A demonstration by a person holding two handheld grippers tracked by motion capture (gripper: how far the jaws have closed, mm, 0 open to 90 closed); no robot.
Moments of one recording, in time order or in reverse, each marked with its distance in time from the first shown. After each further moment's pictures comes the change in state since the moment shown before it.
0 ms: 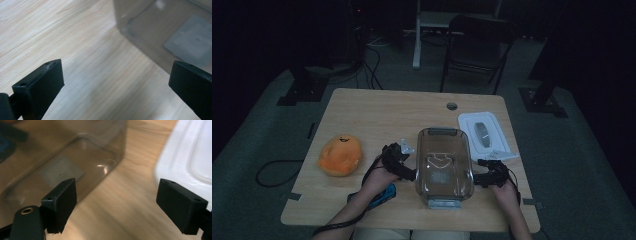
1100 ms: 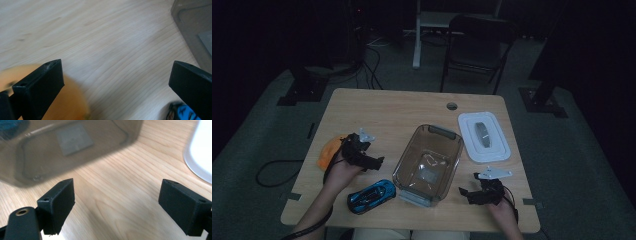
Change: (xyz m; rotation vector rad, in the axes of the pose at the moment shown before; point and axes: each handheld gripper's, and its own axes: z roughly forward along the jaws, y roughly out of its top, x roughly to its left) left arm 0.071 -0.040 -0.083 -0.003 0.140 -0.138; right arm 0.041 -0.029 -0.006 0.021 -0.041 -0.071
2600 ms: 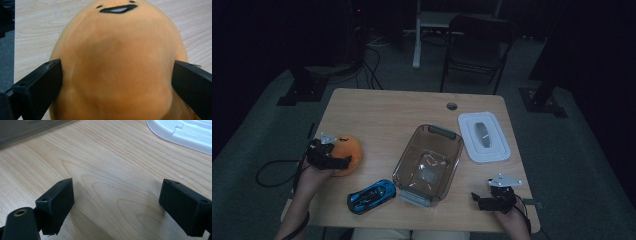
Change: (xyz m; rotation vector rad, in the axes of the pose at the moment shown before) left arm 0.073 -0.070 0.004 0.022 0.124 -0.193; right arm -0.010 -0.030 -0.019 0.064 -0.154 0.016
